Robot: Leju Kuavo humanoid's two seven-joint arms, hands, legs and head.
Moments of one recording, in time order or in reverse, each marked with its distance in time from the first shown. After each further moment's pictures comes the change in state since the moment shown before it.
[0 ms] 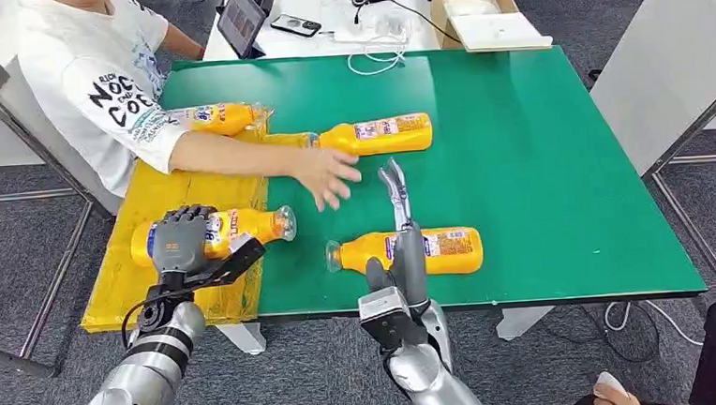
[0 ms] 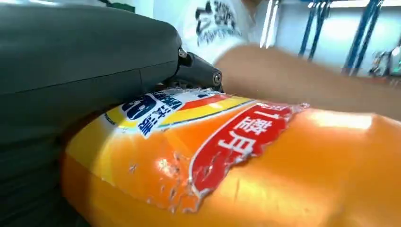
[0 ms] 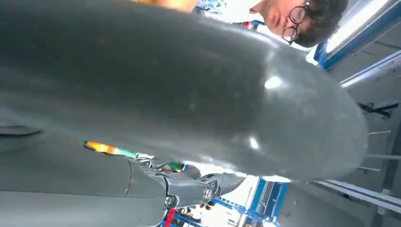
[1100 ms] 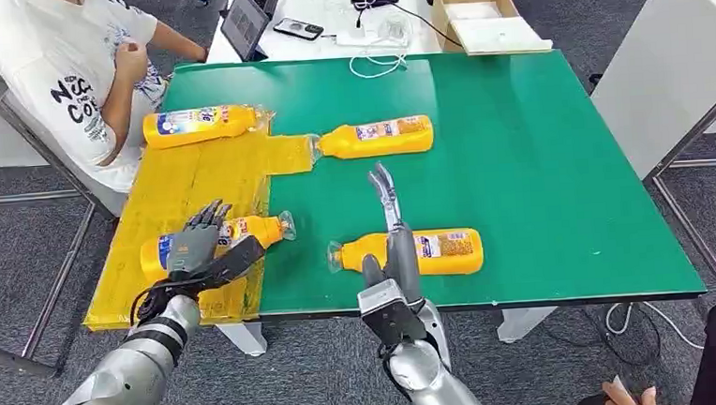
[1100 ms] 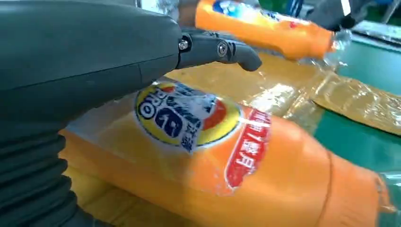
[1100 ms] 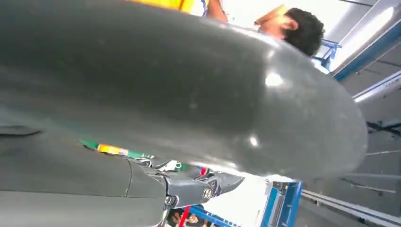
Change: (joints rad) left arm -0.096 0.032 0.000 0.192 0.150 -0.332 -0.042; right arm -0.003 0.000 -0.002 0.021 -0.024 0.082 0.027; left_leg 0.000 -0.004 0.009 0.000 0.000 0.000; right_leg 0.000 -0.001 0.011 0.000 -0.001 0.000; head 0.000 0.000
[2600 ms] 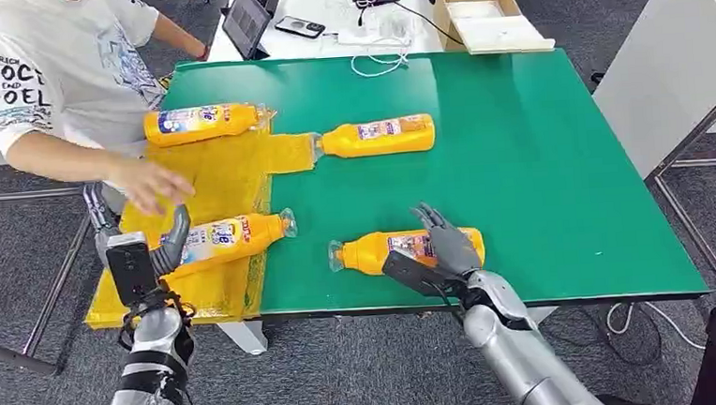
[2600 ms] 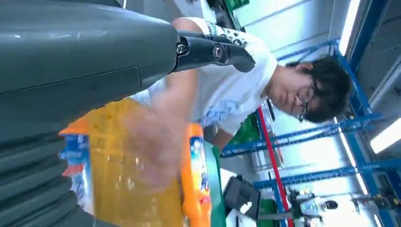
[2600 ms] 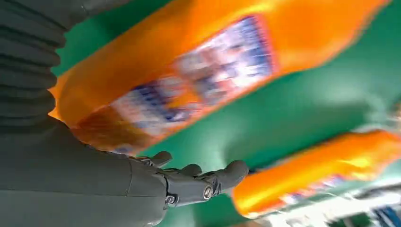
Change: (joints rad) left arm 0.341 -0.069 -0.203 -0.747 1.102 0.293 -0.306; right arm -0.201 -0.288 -0.094 0.365 0.445 0.314 0.482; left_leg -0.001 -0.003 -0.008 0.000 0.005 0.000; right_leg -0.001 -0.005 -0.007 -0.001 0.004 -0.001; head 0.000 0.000
